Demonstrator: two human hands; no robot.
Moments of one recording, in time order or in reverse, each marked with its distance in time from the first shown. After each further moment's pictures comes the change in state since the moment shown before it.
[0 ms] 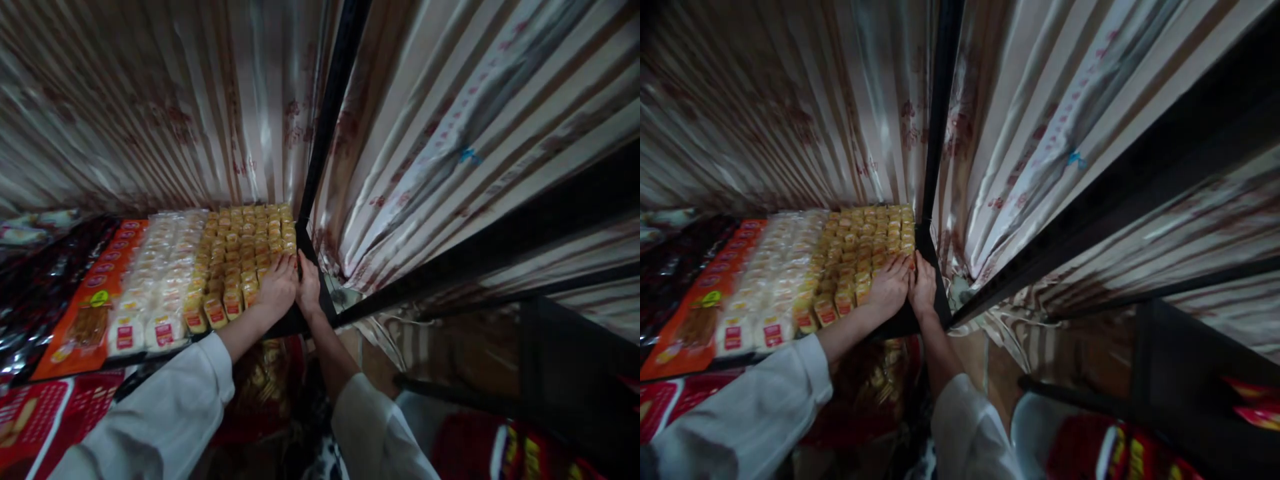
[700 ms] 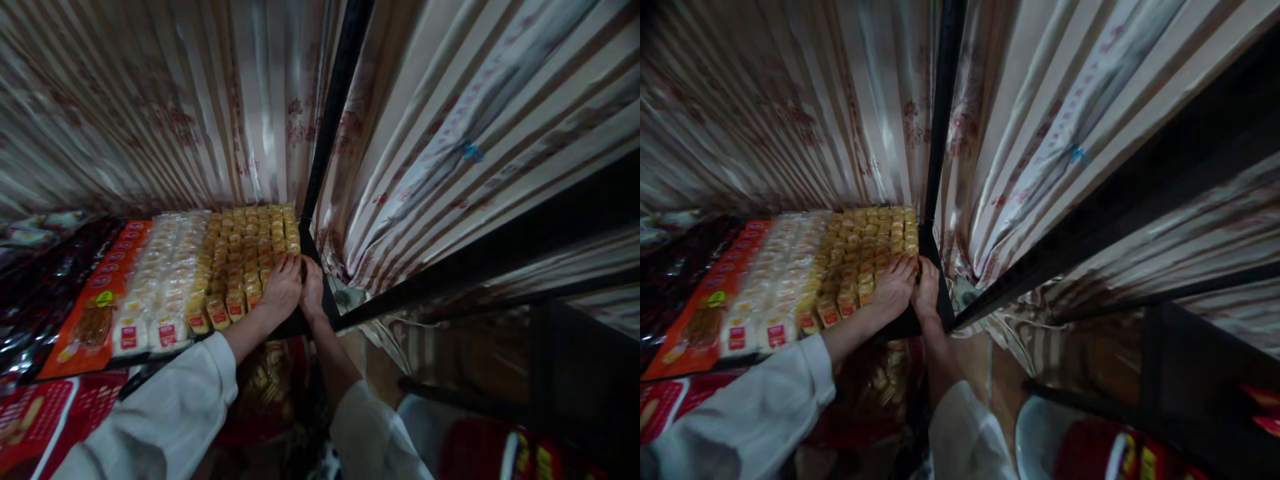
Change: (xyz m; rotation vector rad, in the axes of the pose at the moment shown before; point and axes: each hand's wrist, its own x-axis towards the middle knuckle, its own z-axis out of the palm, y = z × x) left_hand -0.001 0.006 -0.010 0.143 0.006 0.071; right_hand -0.002 0.000 -0.001 -0.009 0.076 -0.039
